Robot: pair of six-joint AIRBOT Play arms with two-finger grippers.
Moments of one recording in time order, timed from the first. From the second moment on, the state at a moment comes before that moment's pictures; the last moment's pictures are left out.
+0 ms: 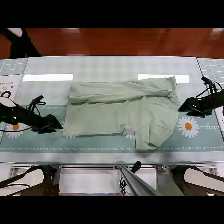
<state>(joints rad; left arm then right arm) 0.35 -1.29 0.66 1.04 -1.32 -1.14 -0.45 -1.34 1.01 -1.15 1.39 1.23</state>
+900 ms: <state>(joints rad) 0.30 -1.32 0.49 0.76 -1.10 -1.03 -0.47 -1.31 0.83 -1.18 1.37 1.22</state>
